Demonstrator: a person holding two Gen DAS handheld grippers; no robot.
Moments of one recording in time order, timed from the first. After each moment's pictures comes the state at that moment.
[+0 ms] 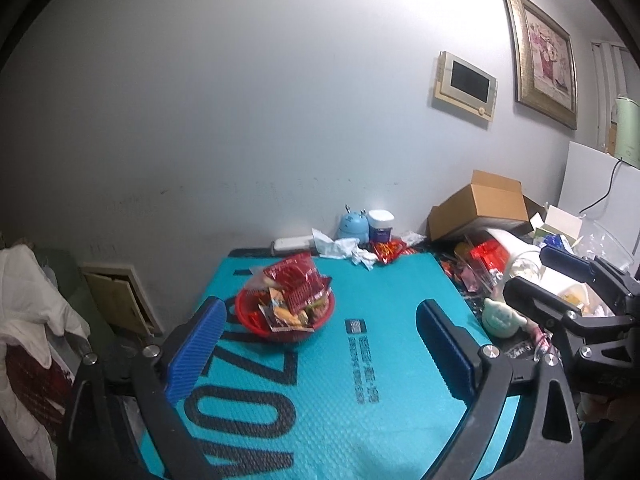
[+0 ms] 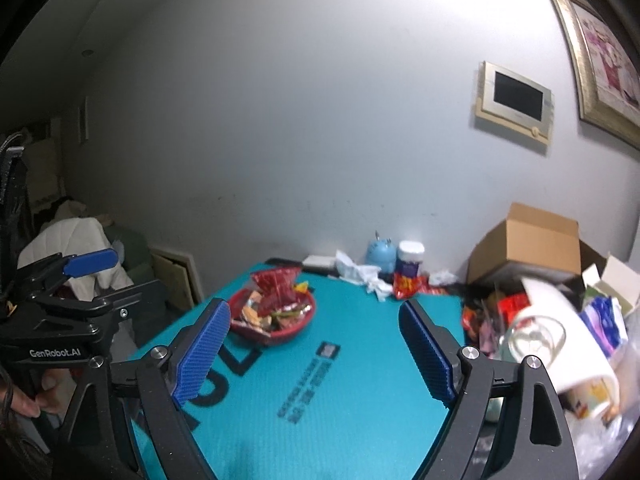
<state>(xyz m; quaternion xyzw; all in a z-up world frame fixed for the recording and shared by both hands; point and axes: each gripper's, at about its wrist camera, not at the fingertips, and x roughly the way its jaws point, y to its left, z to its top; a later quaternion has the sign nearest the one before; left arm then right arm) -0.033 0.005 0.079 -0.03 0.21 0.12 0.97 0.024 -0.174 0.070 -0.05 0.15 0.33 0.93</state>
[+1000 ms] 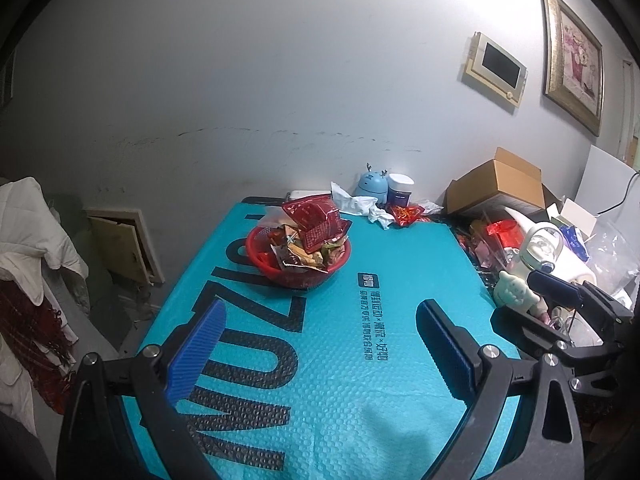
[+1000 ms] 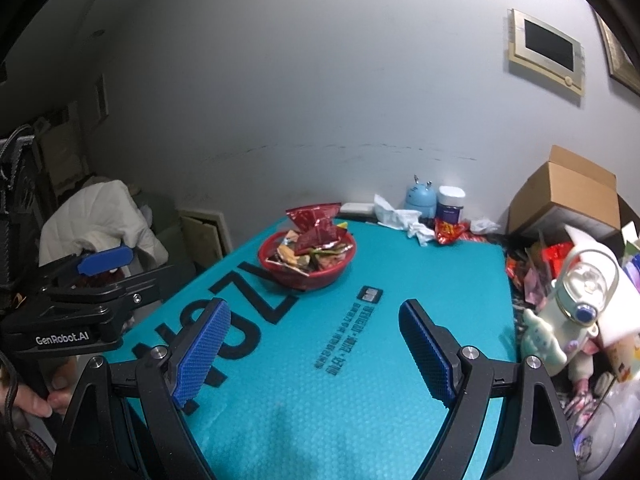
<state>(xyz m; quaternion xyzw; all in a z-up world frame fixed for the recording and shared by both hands) -0.047 0.021 0.025 -0.09 0.25 0.15 0.95 0.019 -0.152 0.018 -0.05 0.22 0.38 0.90</state>
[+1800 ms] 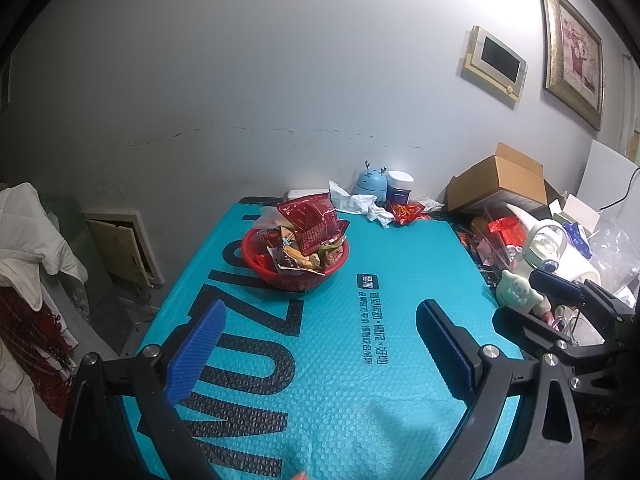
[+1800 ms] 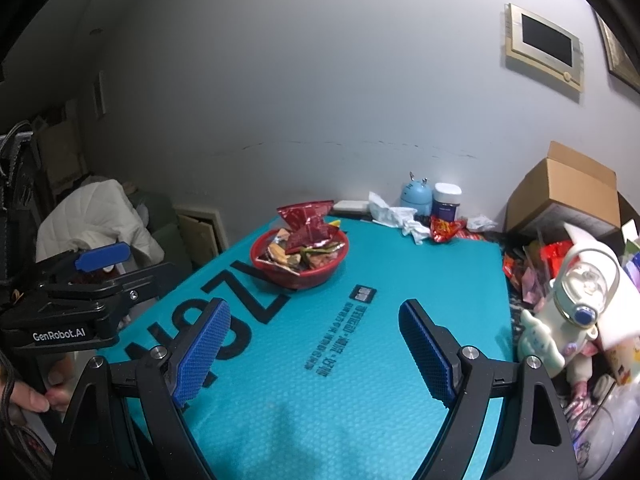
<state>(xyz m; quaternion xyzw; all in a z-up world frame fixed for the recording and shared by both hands) -0.036 0.015 0.024 -0.08 0.26 0.15 0.95 0.026 -0.154 0.015 -0.05 0.22 0.37 0.90</state>
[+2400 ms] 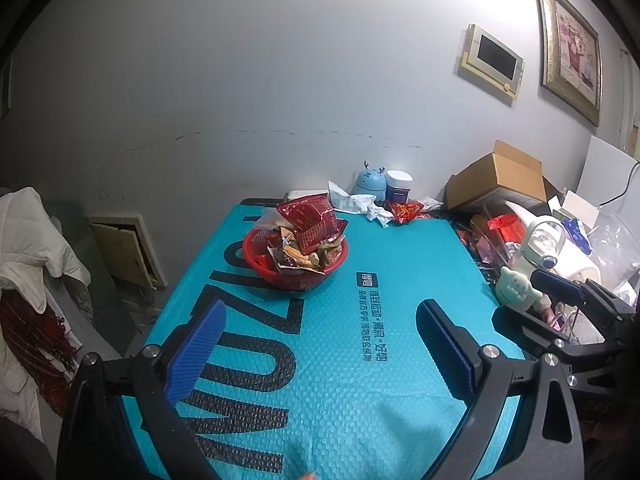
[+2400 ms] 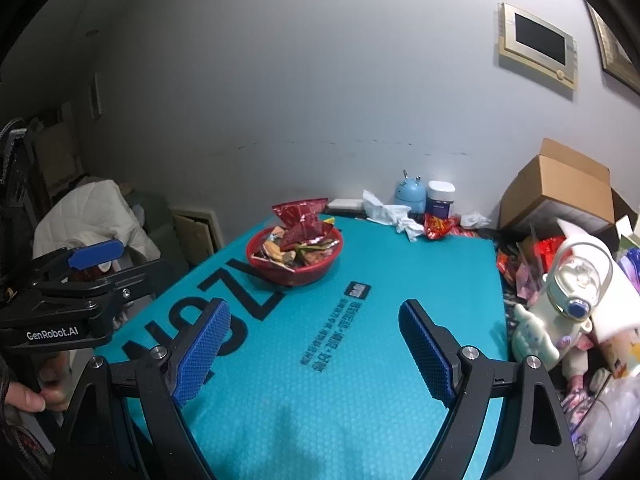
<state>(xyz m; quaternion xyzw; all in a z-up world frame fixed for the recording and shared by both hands) -0.041 0.009 0.027 -0.07 0.26 0.15 0.95 0.022 -0.159 0.014 -0.05 0.23 0.36 0.90</state>
